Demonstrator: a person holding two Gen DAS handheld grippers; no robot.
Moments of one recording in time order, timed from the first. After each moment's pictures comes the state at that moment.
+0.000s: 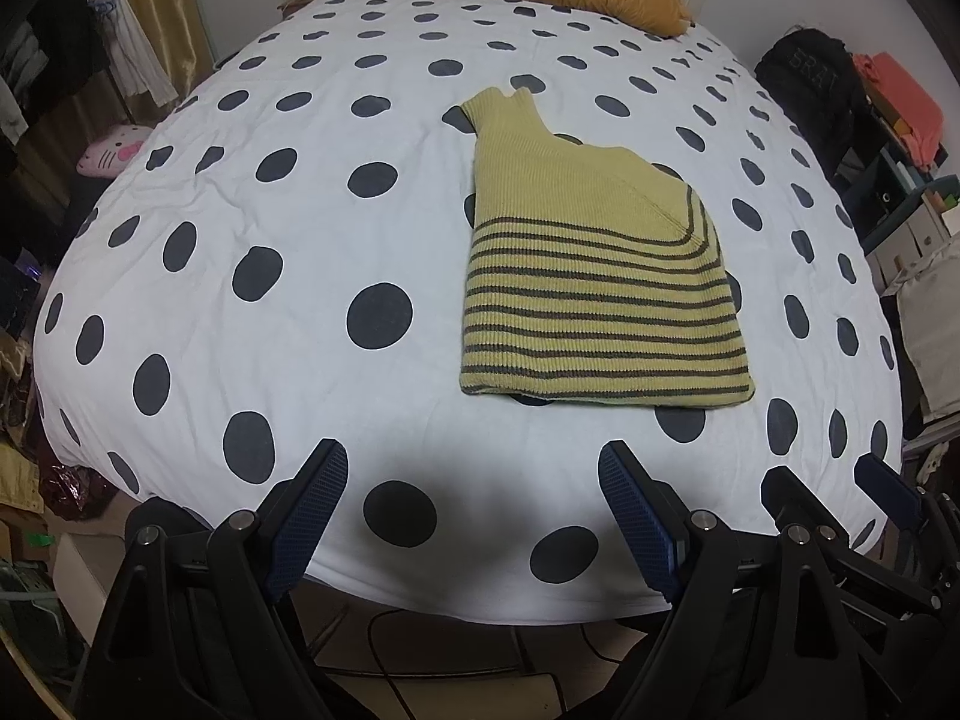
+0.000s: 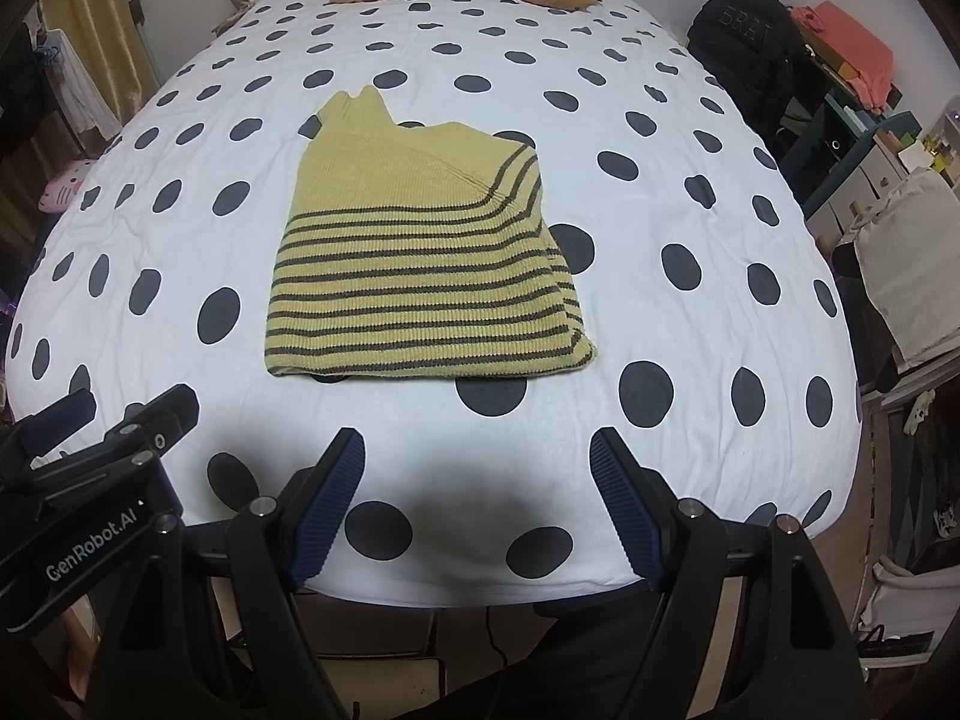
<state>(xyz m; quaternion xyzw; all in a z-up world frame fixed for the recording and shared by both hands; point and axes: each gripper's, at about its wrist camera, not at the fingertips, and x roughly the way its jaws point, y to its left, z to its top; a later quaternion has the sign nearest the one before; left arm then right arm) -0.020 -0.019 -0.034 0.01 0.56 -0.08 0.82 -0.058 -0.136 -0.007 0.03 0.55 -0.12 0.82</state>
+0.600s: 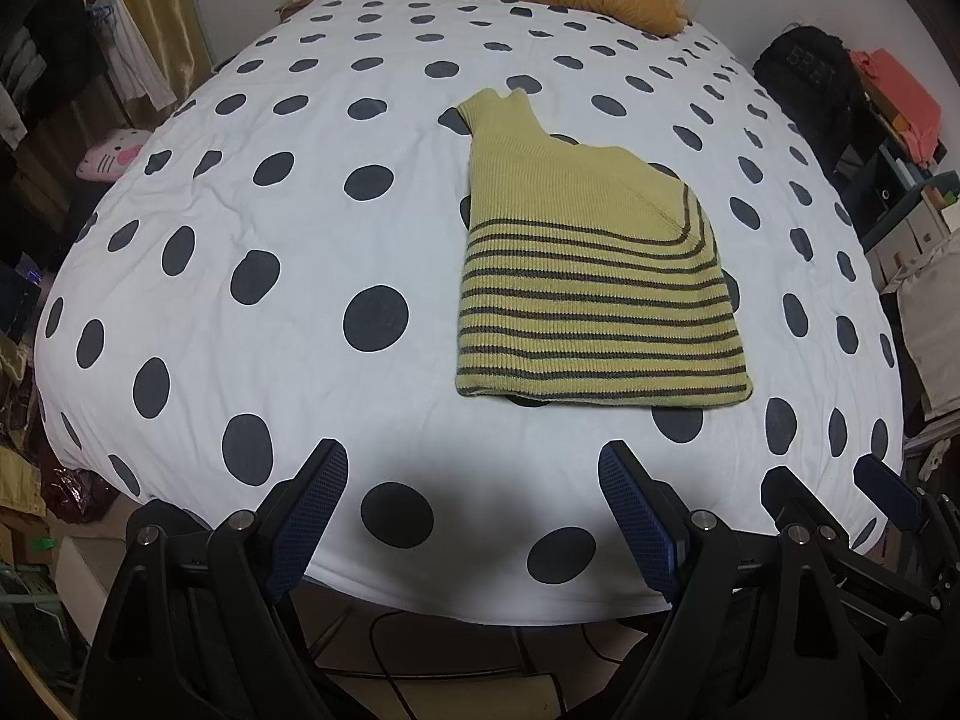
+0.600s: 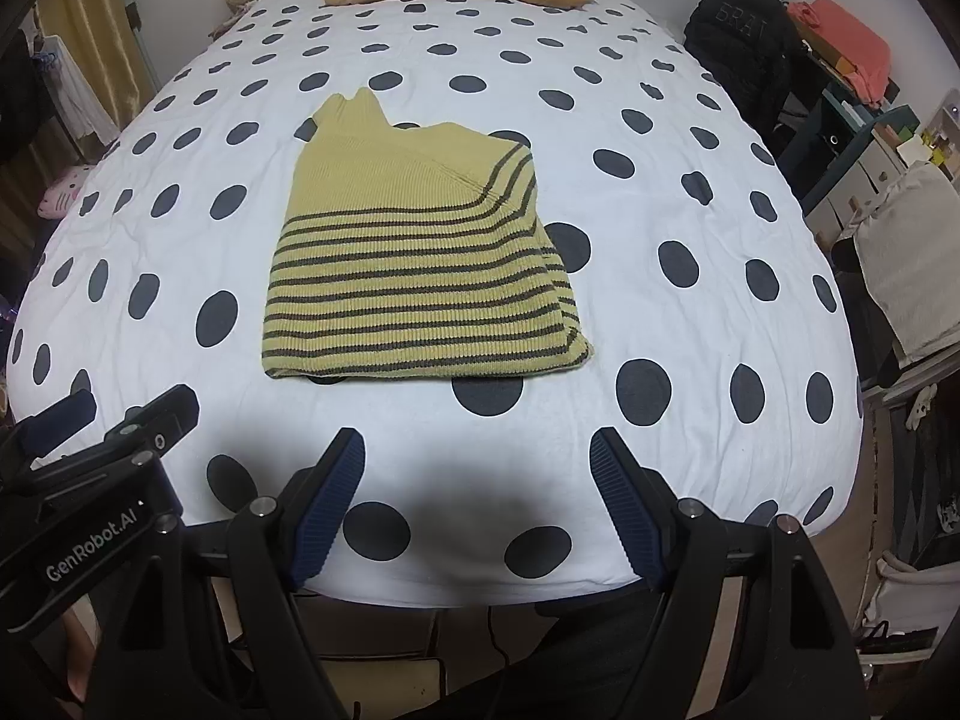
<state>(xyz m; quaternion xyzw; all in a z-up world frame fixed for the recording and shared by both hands) -0.021 -0.024 -0.033 0.01 0.56 -0.08 0.83 -0.059 -0.140 -0.007 0.03 0.55 -0.12 0.82</state>
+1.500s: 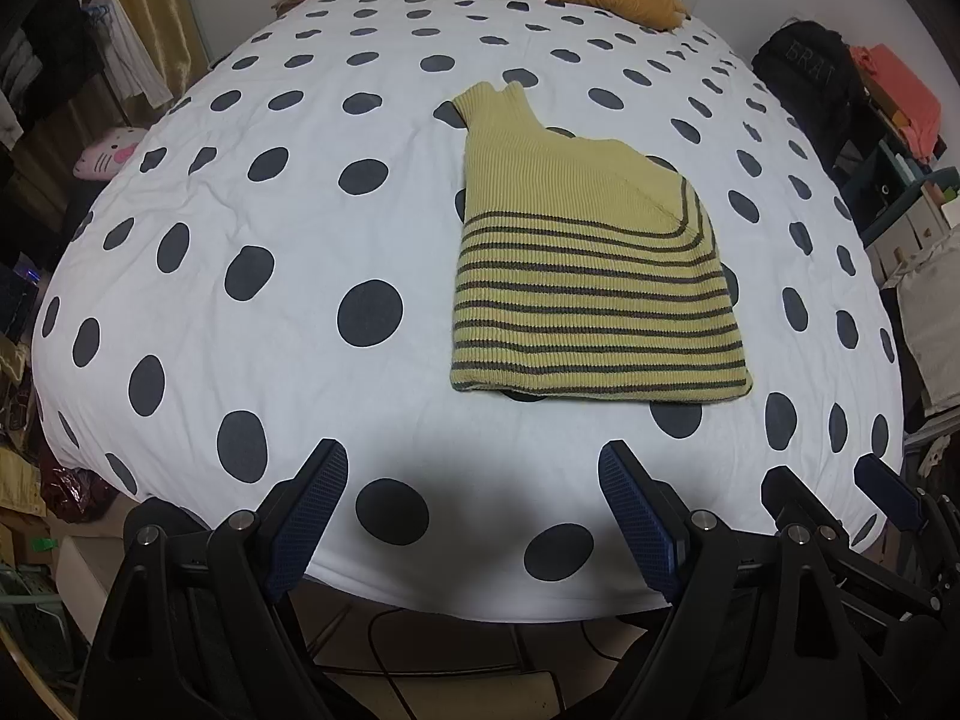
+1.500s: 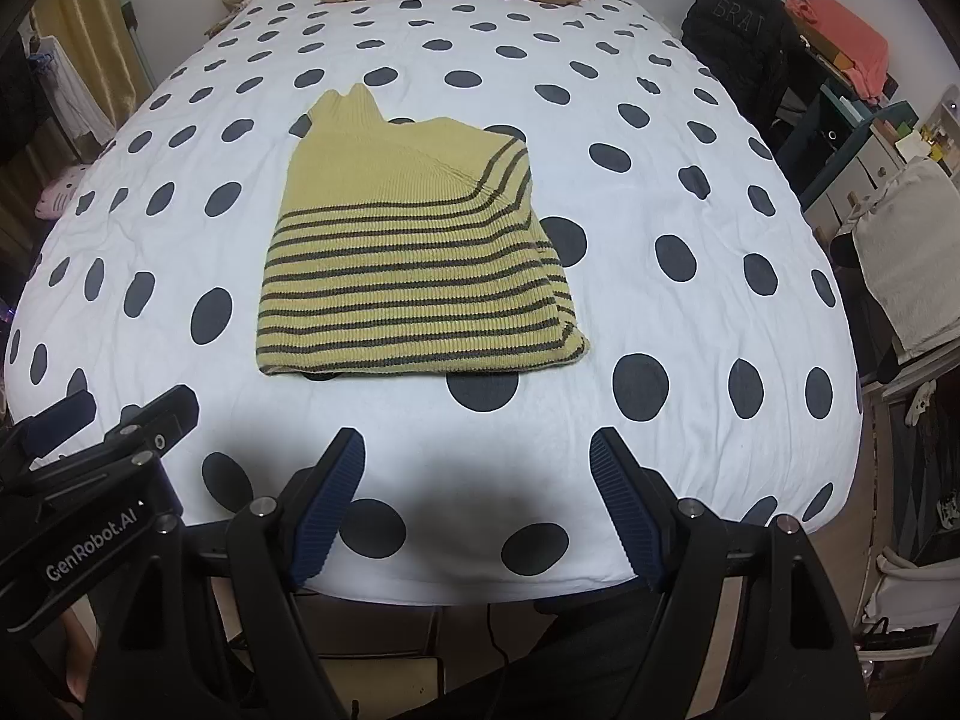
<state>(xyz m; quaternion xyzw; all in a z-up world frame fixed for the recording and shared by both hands) -0.022 -0.027 -0.037 0.01 0.56 -0.08 0.82 -0.063 -0.145 -0.008 0.04 0.55 -0.12 0.82</state>
